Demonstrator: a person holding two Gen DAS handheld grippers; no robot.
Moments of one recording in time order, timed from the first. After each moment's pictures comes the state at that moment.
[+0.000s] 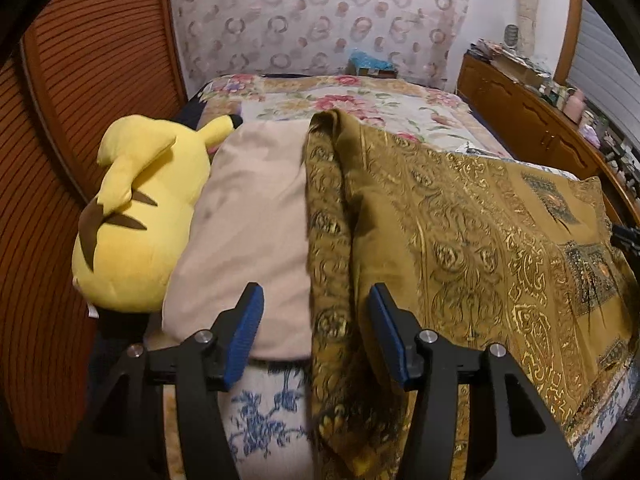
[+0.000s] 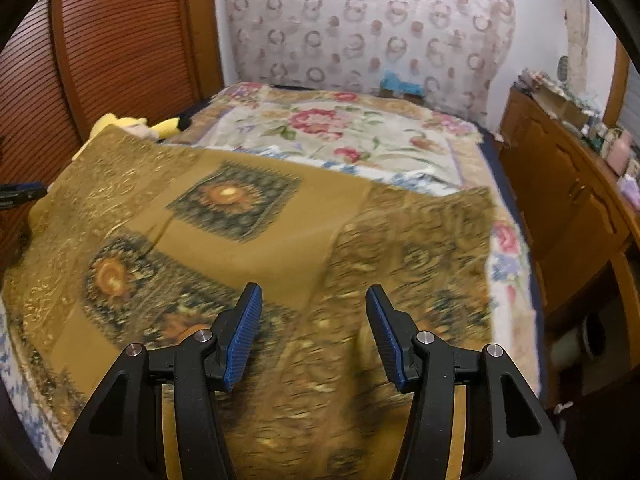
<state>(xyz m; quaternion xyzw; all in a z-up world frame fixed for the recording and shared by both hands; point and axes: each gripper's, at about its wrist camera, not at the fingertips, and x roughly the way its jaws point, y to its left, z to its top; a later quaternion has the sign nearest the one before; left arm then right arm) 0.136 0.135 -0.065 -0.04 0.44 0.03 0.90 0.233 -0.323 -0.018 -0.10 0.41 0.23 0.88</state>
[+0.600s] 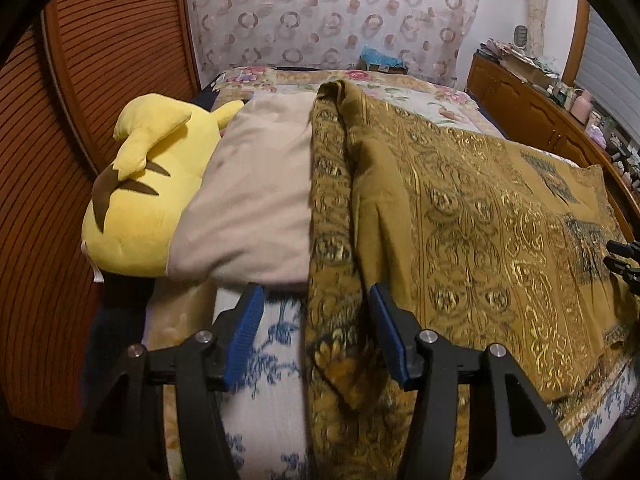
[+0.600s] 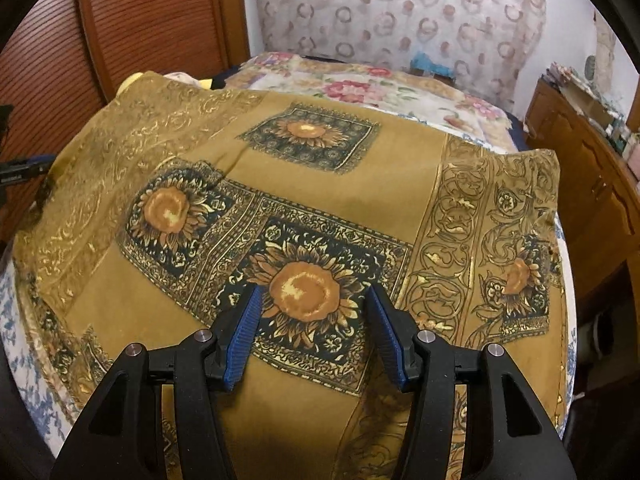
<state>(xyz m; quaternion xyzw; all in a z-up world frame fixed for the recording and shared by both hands) 0.097 0.127 -0.080 -0.05 0.44 0.05 0.89 0.187 -0.284 -0.046 -0.13 0.44 0.25 0.85</state>
